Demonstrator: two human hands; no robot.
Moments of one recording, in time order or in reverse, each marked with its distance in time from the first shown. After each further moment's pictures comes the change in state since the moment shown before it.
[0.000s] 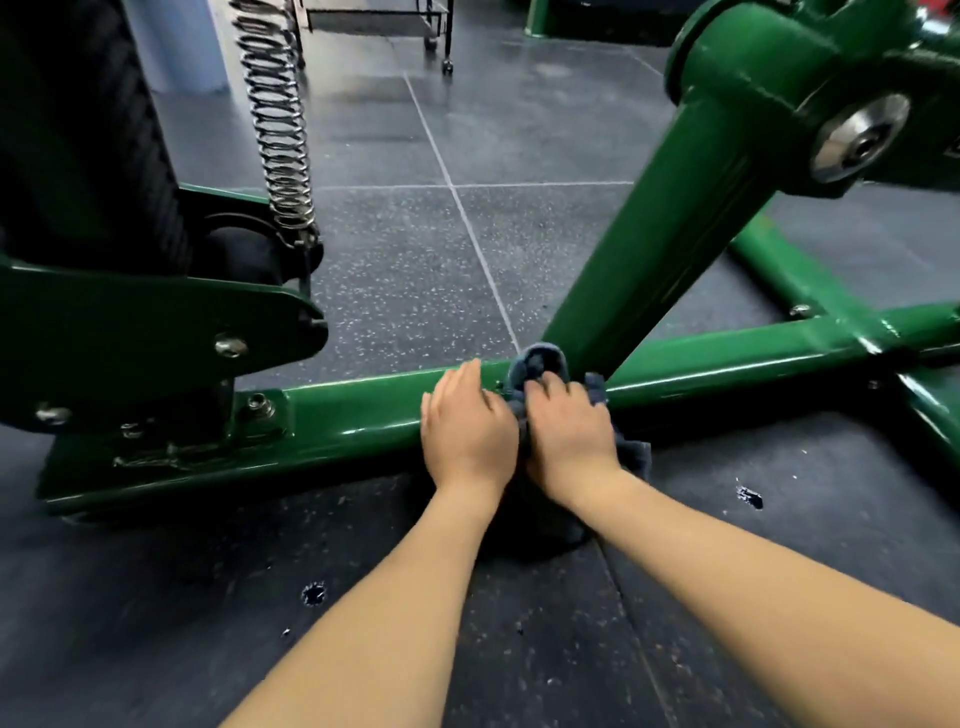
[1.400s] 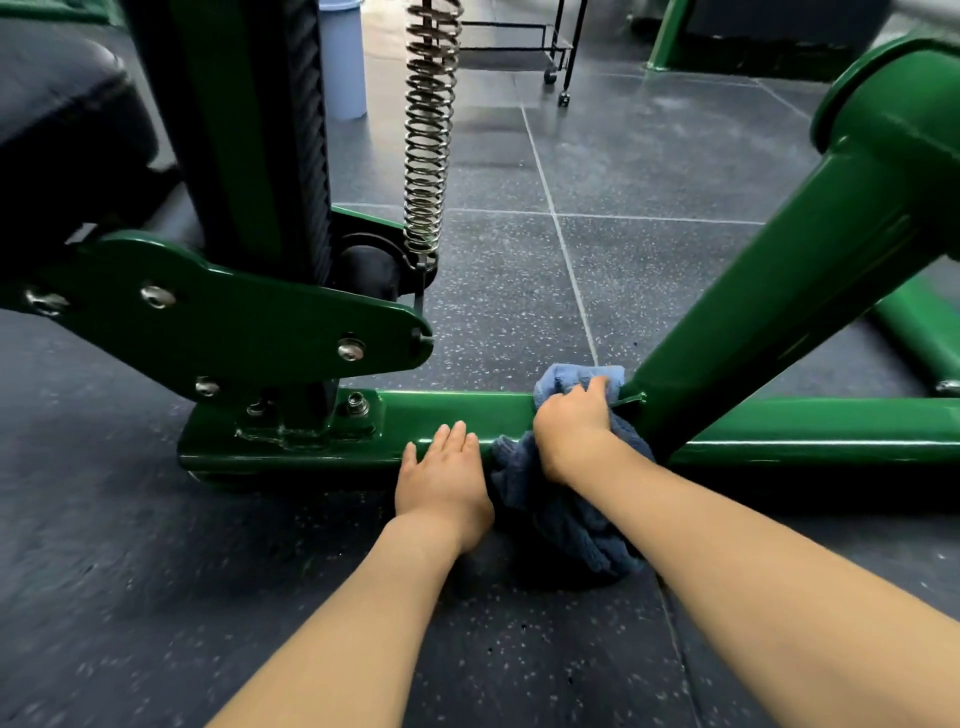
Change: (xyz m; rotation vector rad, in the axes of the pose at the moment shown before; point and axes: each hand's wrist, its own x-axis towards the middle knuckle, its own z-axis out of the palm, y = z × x) left_hand -0.006 -0.057 -0.070 0.629 -0.492 -0.088; right_hand 0.062 -0.060 -0.030 -0.495 -0.394 -0.383
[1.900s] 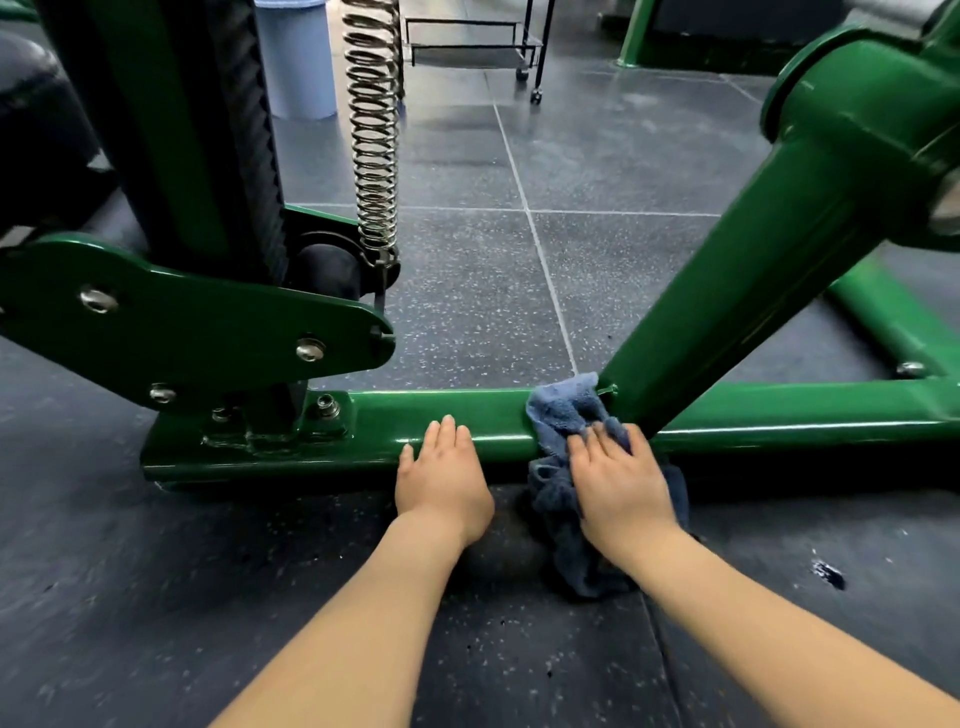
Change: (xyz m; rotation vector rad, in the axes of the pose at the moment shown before) left_hand 0.003 0.025 0.004 -0.025 0.020 -0.015; right_hand -0.046 0.012 0.107 0.266 0.474 0.170
